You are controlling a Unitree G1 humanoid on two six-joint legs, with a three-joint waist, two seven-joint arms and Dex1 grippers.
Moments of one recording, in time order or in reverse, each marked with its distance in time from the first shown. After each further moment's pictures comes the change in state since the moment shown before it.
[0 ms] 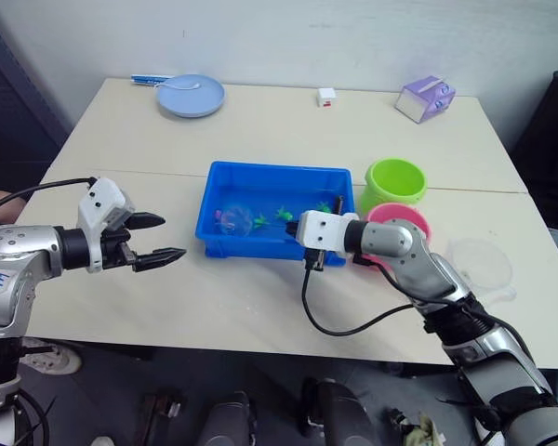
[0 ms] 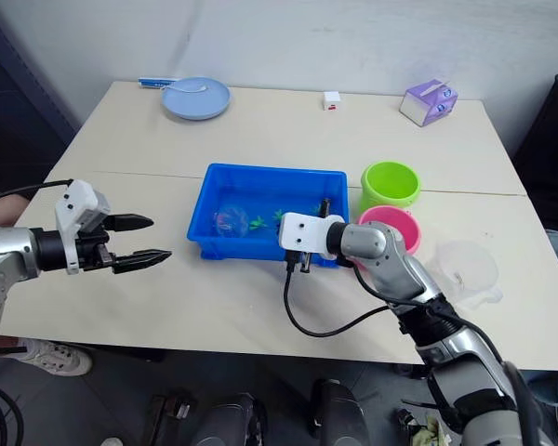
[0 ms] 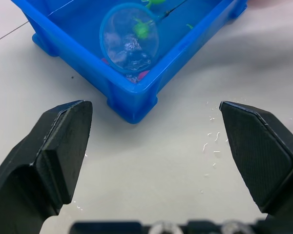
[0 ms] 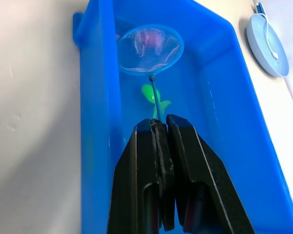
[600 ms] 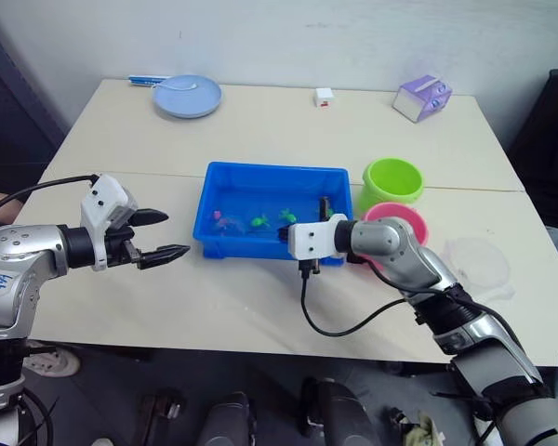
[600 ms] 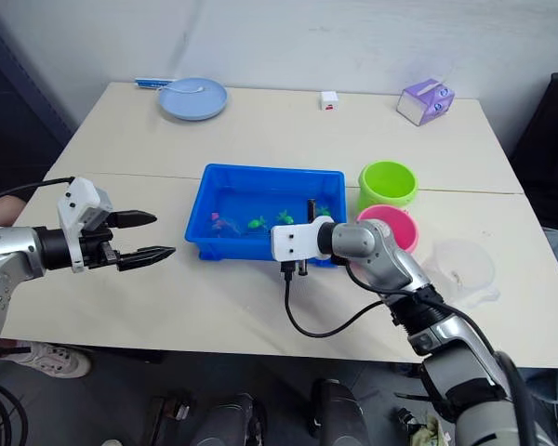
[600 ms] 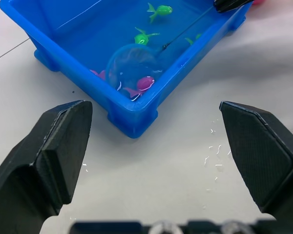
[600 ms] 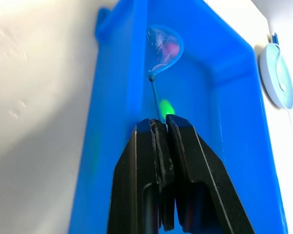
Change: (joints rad) left arm -0.001 -0.025 -0.001 -0.010 -0.015 -0.020 0.041; right arm -0.055 0.056 0.011 0.125 -0.032 -0.163 0.083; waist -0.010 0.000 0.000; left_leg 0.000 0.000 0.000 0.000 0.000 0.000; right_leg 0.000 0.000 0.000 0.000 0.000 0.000
